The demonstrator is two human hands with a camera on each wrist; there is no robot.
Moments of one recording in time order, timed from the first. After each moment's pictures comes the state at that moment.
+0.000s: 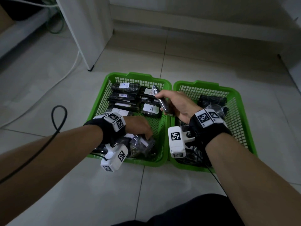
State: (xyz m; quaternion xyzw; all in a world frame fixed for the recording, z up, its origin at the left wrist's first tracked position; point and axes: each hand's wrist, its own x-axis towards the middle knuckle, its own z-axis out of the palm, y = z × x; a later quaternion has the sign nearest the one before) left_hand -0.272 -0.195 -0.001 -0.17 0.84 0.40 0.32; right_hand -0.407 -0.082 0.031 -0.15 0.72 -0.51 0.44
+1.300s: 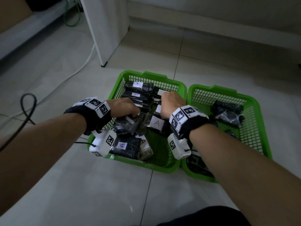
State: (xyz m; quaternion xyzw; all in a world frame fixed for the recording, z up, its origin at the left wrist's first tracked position) left_hand -0.239 -0.278 0.020 -0.26 0.85 0.40 0.21; right_hand -0.374 -0.151 0.020 -0.43 0.89 -0.01 0.16
